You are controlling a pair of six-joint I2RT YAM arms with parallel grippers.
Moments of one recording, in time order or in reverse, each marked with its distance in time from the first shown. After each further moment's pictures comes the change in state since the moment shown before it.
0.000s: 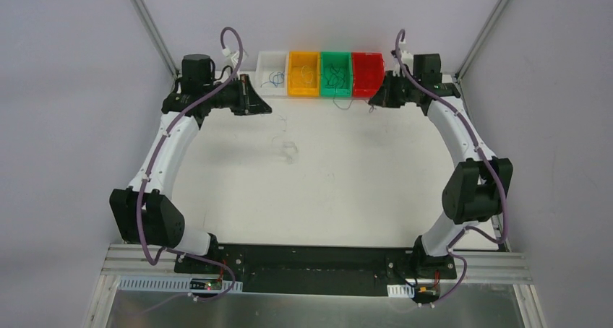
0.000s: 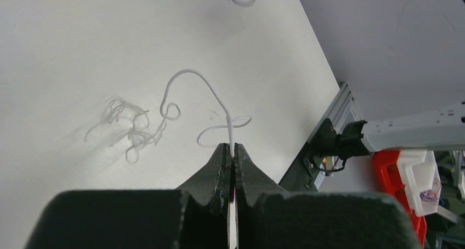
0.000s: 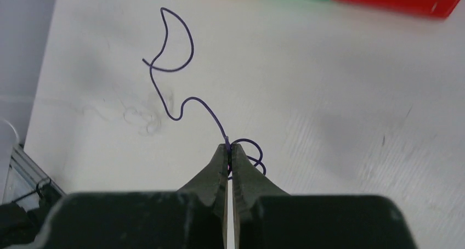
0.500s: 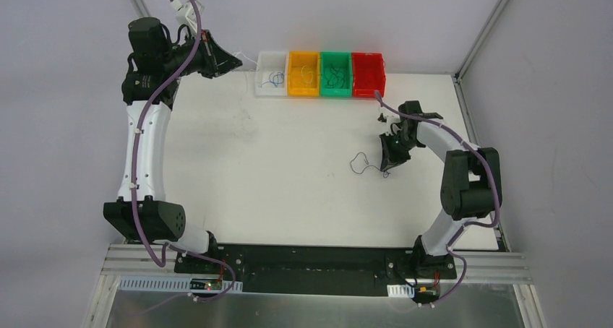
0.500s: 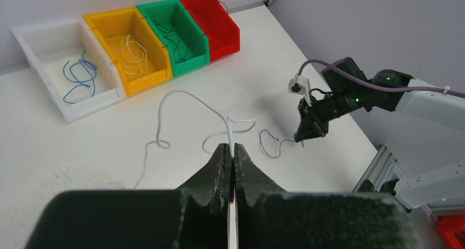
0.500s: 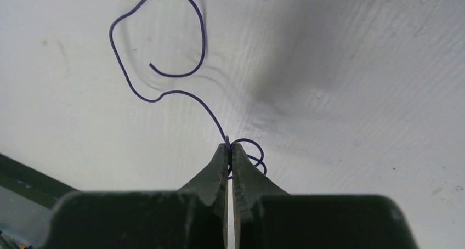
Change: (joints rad) left arm 0.136 0.033 0.357 -0.014 -0.021 0.031; right arm -0.003 0.083 -0.325 -0.183 0.232 -0.241
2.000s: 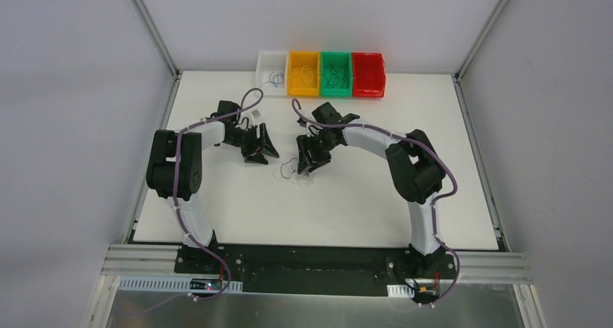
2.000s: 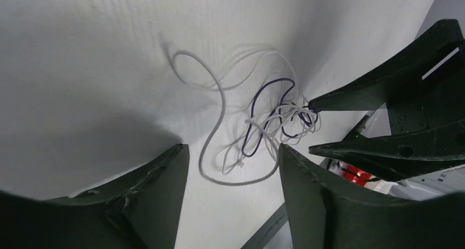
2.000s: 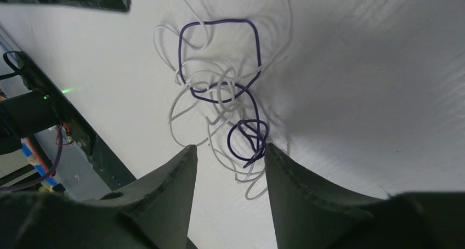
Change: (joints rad) left arm -0.132 0.377 -0.684 0.149 -0.102 -0.075; right arm 0.535 0.308 0.322 0.237 -0.256 0.389
